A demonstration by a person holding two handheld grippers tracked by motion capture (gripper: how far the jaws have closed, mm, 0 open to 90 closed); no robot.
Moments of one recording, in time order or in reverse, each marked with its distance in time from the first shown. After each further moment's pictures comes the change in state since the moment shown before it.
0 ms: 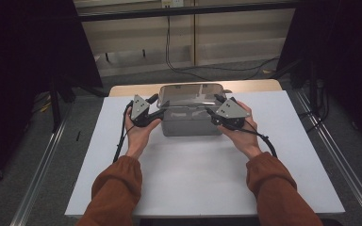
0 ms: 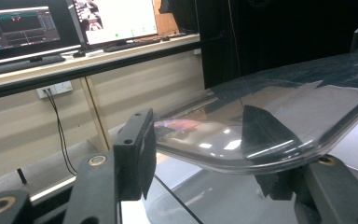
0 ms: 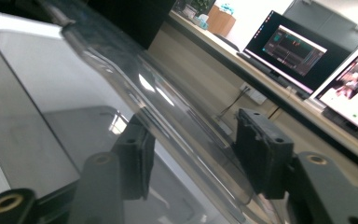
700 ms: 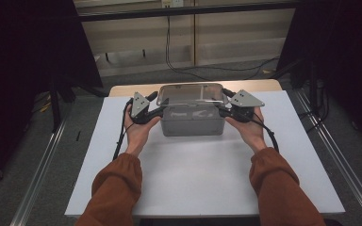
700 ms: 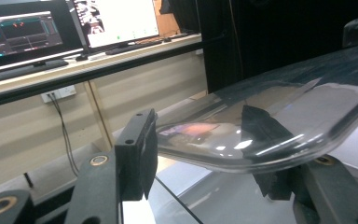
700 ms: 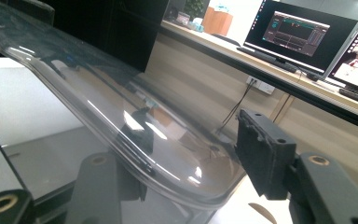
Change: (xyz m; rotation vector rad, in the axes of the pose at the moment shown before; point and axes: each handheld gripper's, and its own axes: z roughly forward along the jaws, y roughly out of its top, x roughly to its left) left arm 0.003 0.006 0.004 -0.001 0.006 0.021; right arm -0.033 -0.013 0.003 -0.035 0.016 0.176
